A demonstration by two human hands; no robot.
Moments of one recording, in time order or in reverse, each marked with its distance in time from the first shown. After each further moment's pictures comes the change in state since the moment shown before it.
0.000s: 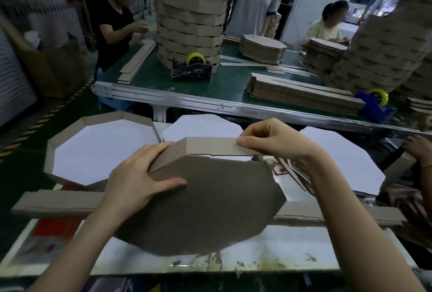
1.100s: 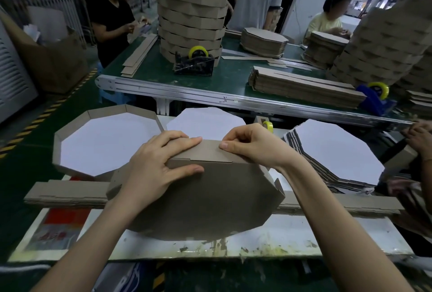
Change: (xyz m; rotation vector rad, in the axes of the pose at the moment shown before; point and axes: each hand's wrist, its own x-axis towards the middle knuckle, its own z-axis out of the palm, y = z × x) left_hand -0.006 0.021 -0.010 -0.105 0.035 0.177; right_hand -0.002 -0.018 0.055 0.055 0.039 -0.011
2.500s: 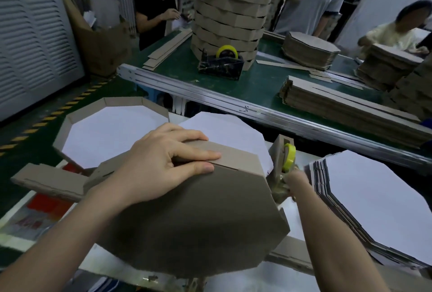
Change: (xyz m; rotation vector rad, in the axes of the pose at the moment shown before) left_hand 0.072 0.030 0.028 0.040 -0.115 -0.101; right_hand 0.128 0.291 -0.053 -0.105 0.327 0.934
